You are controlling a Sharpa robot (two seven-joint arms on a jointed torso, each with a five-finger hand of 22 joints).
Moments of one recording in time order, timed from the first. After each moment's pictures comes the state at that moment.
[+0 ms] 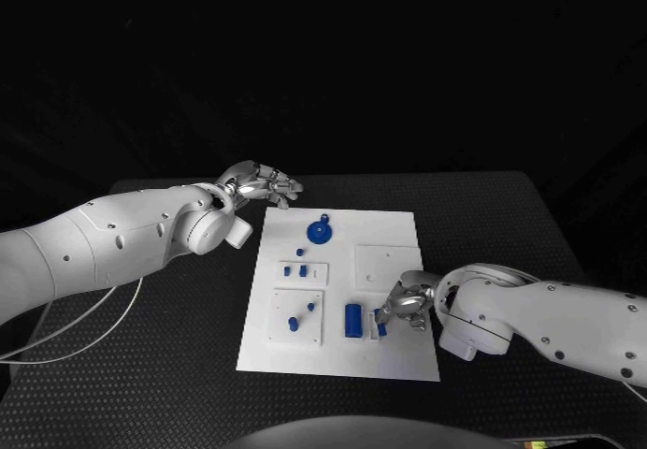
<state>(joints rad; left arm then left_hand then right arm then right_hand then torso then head) 1.28 -0.73 -0.17 1.18 -0.34 -0.18 0.21 1.07 -0.16 0.46 -0.09 0.06 0.82 0.19 0.28 0.50 1.18 0.12 0.11 0.26 1.06 0.03 0.58 0.59 0.02 0.75 -0.06 0.55 1.27 1.19 -0.76 -0.25 1.64 -0.89 -0.16 -0.57 0.87 -0.20 0.81 -0.19 0.24 1.07 0.09 0.27 0.59 1.10 -0.03 1.25 0.96 1.28 -0.12 1.29 1.07 0.25 1.09 -0.02 1.07 1.25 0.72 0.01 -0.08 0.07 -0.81</state>
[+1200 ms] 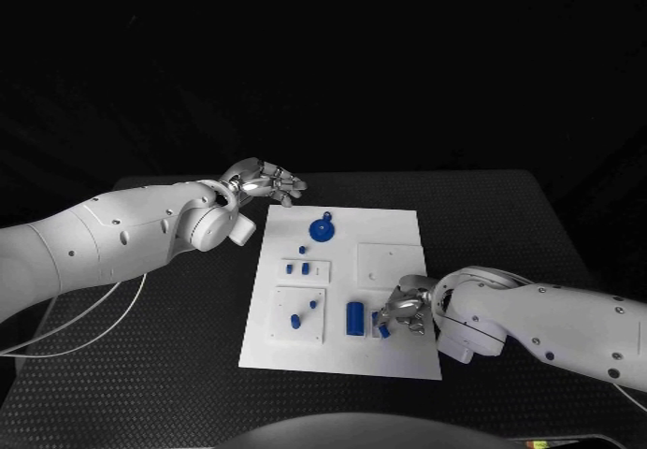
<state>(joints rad) 1.28 -0.73 -0.17 1.18 -0.34 -0.18 0.21 1.08 -0.15 0.46 -0.09 0.06 0.82 0.19 0.28 0.50 1.18 0.12 0.11 0.26 1.06 0.03 0.58 0.59 0.02 0.75 -0.06 0.55 1.27 1.16 -0.72 -0.25 1.60 -0.89 -0.14 -0.58 0.84 -0.19 0.79 -0.18 0.20 1.07 0.09 0.26 0.59 1.10 -0.02 1.25 0.97 1.28 -0.12 1.28 1.08 0.25 1.10 -0.02 1.07 1.25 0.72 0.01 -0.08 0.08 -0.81</state>
